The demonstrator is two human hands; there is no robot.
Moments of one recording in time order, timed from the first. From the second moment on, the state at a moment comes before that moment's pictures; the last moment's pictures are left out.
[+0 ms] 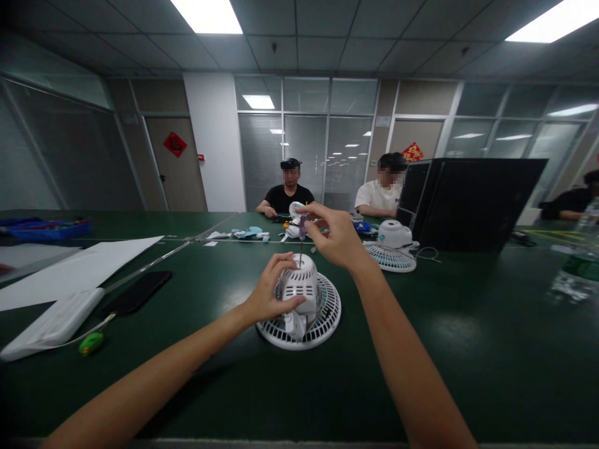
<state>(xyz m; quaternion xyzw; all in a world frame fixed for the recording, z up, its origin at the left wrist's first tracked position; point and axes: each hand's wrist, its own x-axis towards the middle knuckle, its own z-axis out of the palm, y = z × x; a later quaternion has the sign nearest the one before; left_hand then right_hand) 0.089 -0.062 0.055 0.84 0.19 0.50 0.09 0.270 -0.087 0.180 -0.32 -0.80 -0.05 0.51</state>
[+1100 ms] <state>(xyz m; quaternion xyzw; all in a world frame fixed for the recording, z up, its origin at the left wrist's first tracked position) 0.086 -0.064 0.061 0.85 0.20 0.49 0.06 0.264 -0.087 0.178 -0.33 -0.78 -0.05 0.53</state>
